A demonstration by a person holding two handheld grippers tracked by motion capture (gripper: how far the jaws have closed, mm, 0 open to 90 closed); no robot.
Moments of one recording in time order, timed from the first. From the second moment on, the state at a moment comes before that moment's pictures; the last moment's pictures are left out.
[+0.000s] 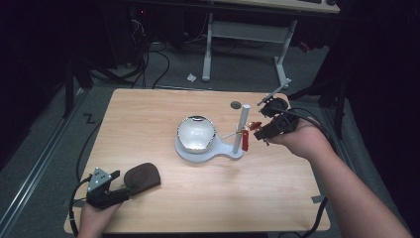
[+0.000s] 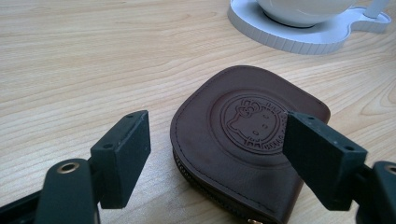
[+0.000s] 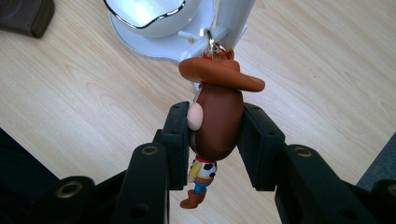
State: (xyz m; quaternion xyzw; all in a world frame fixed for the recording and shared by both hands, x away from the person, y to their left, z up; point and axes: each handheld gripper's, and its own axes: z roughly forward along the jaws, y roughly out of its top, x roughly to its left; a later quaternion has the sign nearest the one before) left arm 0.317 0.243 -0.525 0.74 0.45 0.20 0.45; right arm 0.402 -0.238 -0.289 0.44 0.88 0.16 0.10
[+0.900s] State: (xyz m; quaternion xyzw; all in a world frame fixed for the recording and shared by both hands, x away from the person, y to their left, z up) left arm 0.317 0.242 -0.526 0.74 0.45 0.20 0.45; right arm 0.405 -0.251 -0.355 0.46 0.87 0.18 0.06
